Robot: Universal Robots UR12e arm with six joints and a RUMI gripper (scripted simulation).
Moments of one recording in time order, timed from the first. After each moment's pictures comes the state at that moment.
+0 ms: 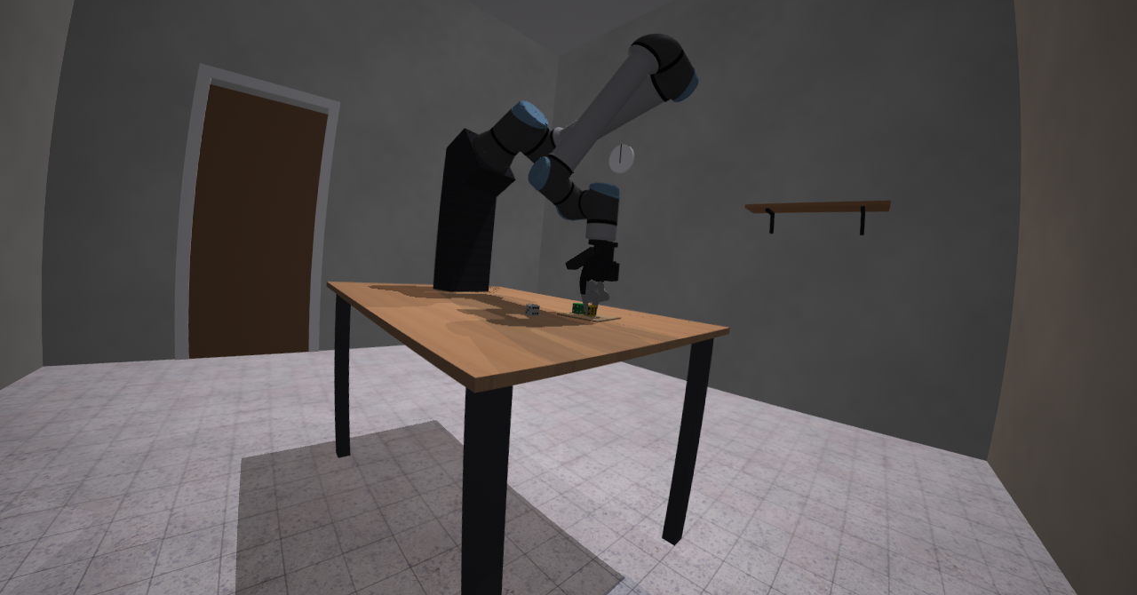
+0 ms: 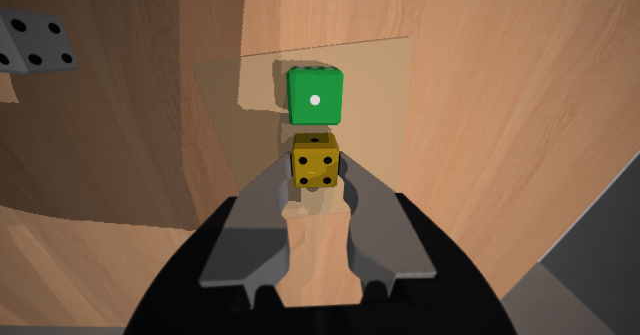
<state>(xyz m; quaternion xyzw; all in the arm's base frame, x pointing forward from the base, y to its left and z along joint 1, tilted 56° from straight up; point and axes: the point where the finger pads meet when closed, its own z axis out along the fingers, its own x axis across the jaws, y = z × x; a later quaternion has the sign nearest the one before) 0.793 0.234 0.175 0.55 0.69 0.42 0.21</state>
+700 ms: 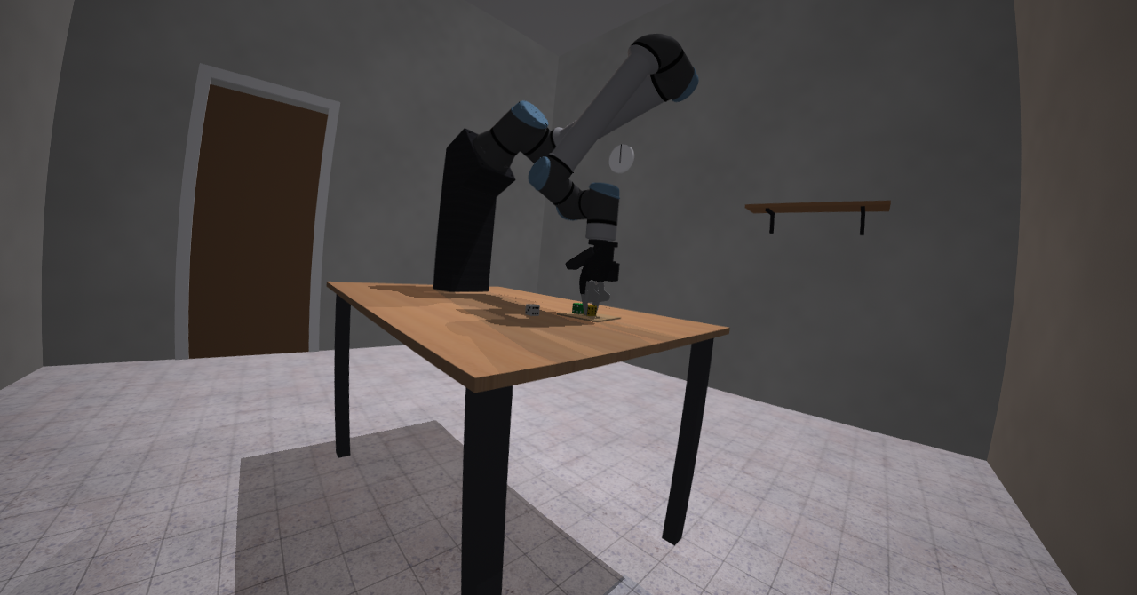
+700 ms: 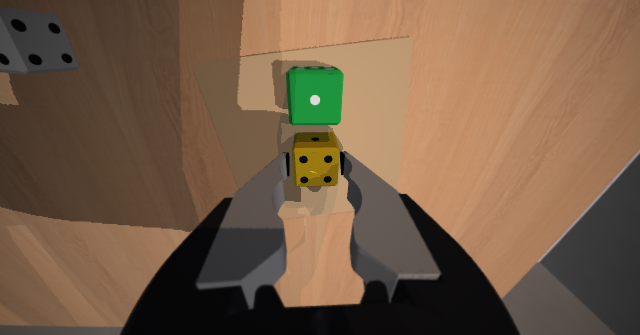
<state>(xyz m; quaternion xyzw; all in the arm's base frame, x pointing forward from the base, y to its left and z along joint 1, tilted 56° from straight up) 0.793 0.234 0.175 0.55 0.69 0.42 0.21</state>
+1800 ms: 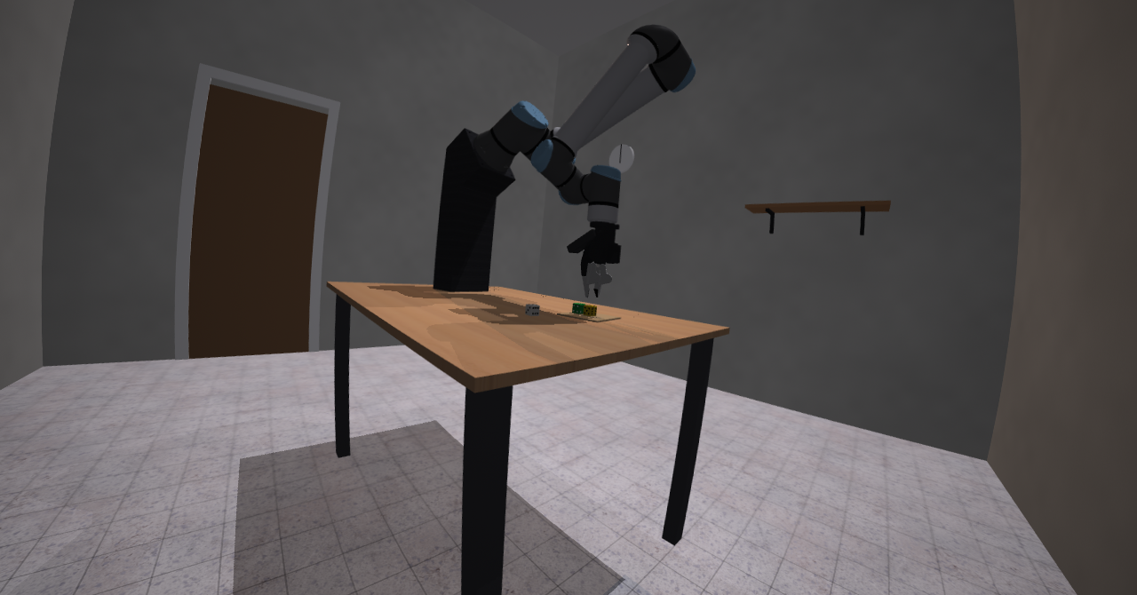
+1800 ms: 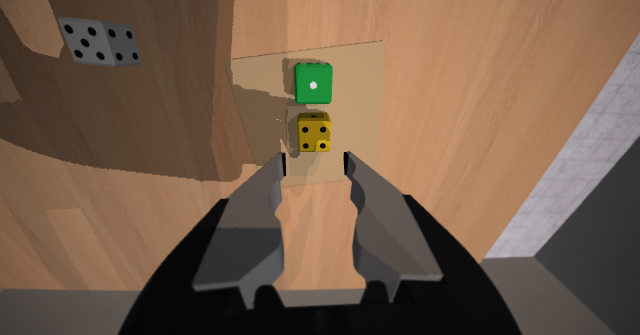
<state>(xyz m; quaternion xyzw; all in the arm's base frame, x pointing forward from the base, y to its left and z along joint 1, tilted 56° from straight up) 0.753 0.216 0.205 0.55 0.69 0.42 0.21</state>
